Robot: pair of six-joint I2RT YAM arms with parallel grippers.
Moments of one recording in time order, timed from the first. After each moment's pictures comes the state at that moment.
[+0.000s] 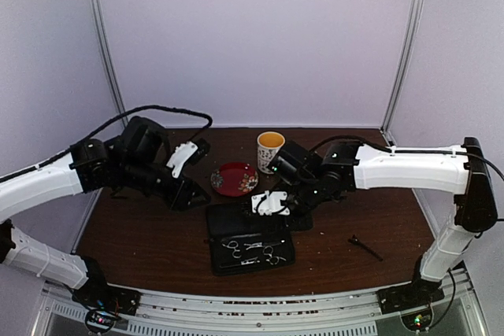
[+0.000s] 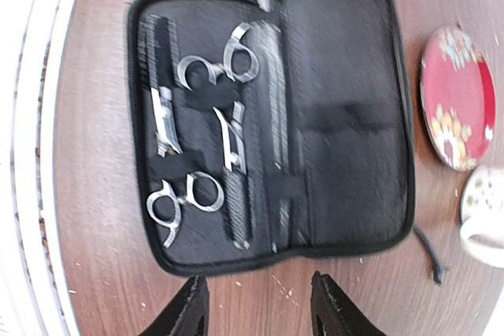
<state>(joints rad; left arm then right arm) -0.87 1.17 0.98 -0.61 0.23 -0.20 1.06 1.69 1.35 -0.79 -0.04 -0.62</state>
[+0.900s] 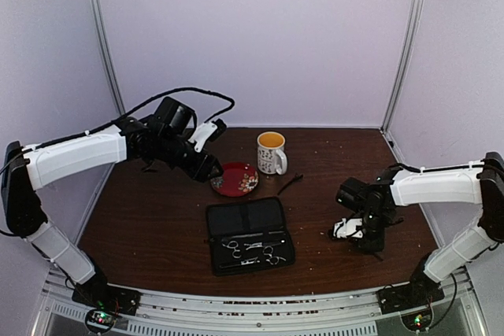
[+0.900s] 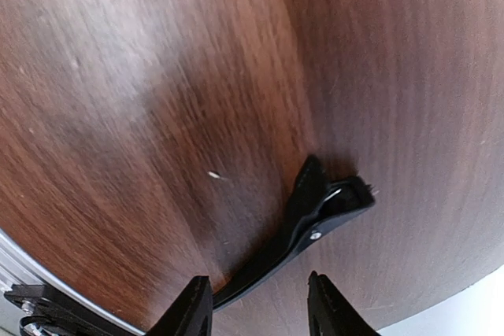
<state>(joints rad) -0.70 1.54 1.27 -0.54 0.15 0.04 0.71 1.43 0.77 -0.97 0.18 -0.55</state>
